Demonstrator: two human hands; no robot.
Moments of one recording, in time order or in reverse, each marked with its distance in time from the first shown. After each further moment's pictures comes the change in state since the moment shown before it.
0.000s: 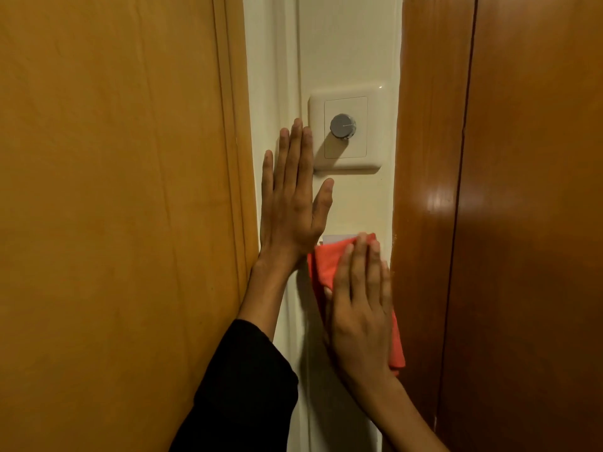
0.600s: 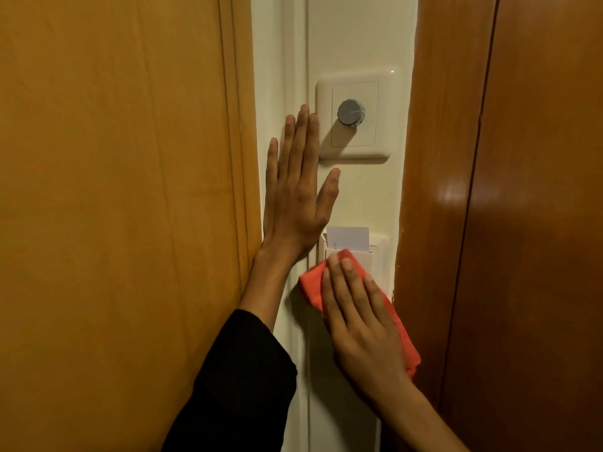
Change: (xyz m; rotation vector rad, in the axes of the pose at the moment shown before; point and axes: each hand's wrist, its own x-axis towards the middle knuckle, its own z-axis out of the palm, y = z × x) left_hand -0.002 -0.002 0.004 -0.009 0.025 0.000; right_hand -0.032 0.023 -0.004 -0.076 -0.147 -0.325
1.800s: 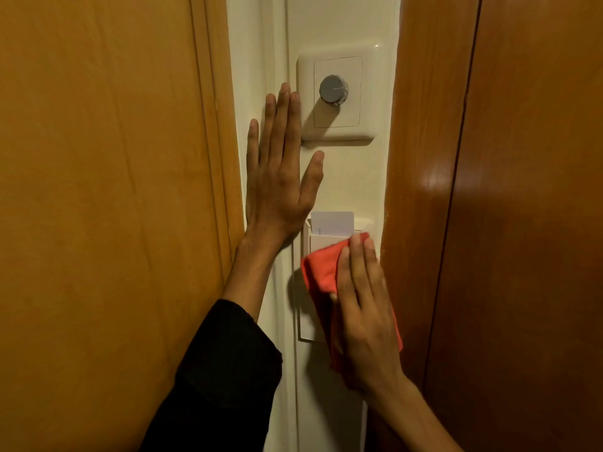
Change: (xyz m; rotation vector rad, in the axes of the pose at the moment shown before) left_hand 0.000 0.001 0.000 -0.021 0.014 -0.014; right_hand -0.005 0.003 -0.018 0.291 0.017 0.235
